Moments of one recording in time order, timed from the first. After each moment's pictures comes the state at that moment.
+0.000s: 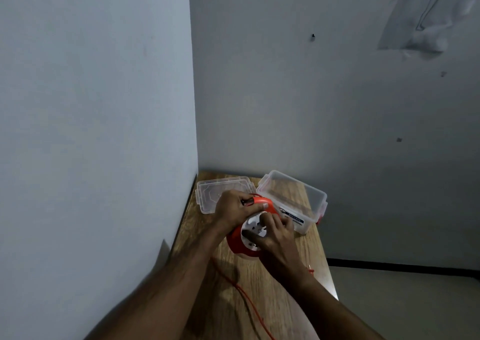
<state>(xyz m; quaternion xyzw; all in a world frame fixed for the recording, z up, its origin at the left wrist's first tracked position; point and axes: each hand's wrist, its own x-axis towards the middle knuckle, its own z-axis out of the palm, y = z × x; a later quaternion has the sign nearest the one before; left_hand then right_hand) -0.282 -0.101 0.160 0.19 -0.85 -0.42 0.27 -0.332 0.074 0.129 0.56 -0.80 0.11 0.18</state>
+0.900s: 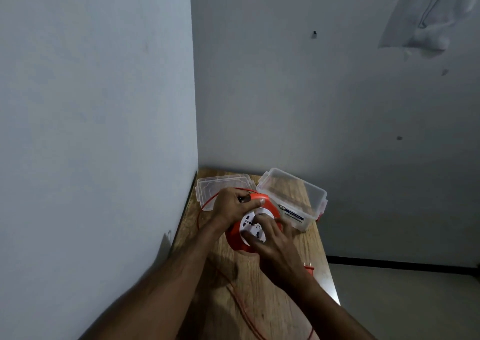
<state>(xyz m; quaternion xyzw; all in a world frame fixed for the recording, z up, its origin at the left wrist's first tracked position) -0.276 -0.101 0.162 0.20 -0.83 -0.44 0.27 -0.319 0.086 0.121 0.59 -0.75 0.14 0.25</state>
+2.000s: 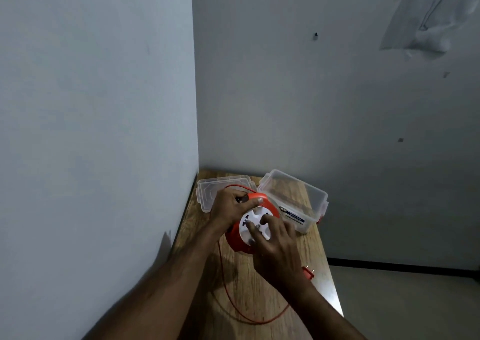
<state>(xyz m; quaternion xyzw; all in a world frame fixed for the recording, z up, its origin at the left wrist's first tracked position) -0.280 -0.109 0.154 0.20 -0.82 -0.45 0.29 -0.311 0.079 0.126 0.54 -0.79 0.19 0.24</state>
